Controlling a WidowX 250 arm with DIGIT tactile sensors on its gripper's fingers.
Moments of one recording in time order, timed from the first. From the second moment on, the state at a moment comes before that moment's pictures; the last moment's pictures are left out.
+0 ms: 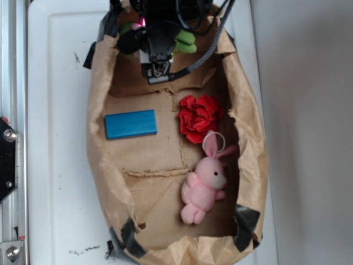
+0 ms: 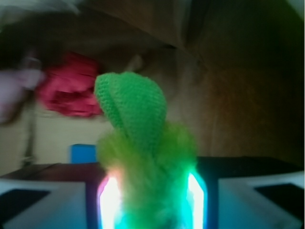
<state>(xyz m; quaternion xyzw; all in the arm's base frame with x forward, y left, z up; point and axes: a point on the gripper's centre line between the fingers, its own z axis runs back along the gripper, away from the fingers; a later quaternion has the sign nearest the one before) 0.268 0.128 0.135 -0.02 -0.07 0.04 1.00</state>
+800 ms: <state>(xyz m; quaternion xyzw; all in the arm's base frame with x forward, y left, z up) 0.269 0.043 0.175 -0.04 -0.16 -0.01 0.99</state>
